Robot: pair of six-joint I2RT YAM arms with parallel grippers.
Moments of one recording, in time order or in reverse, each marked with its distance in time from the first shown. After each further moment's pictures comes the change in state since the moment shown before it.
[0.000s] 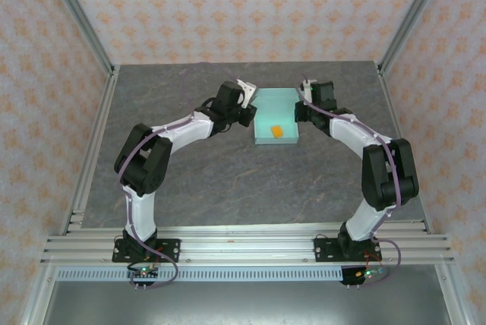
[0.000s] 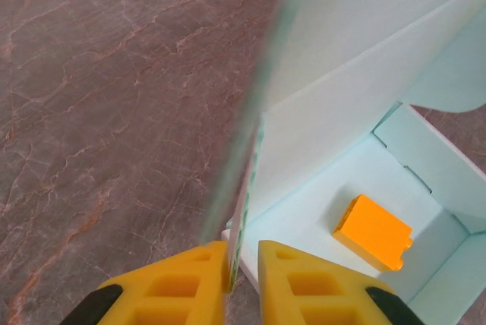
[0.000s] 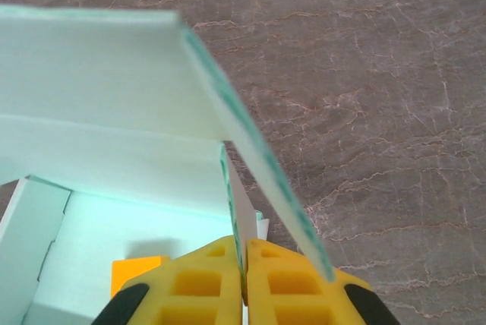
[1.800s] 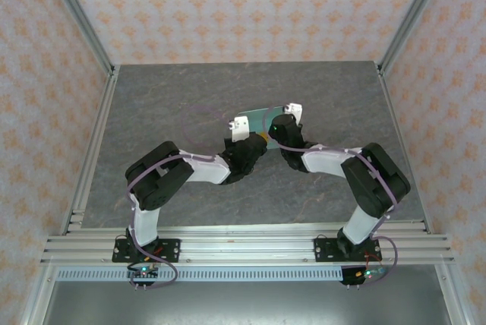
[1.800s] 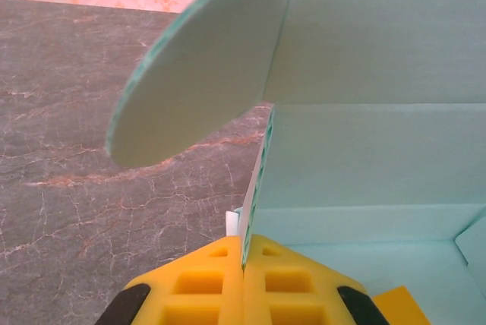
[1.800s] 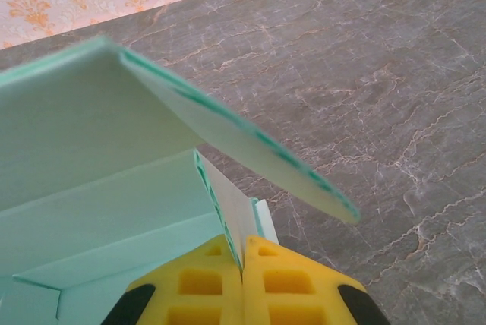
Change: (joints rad) left arm -0.335 -0.030 -0.406 0.464 -1.026 -0.464; right arm 0.349 -0.012 -0.322 0.527 0.522 0.397
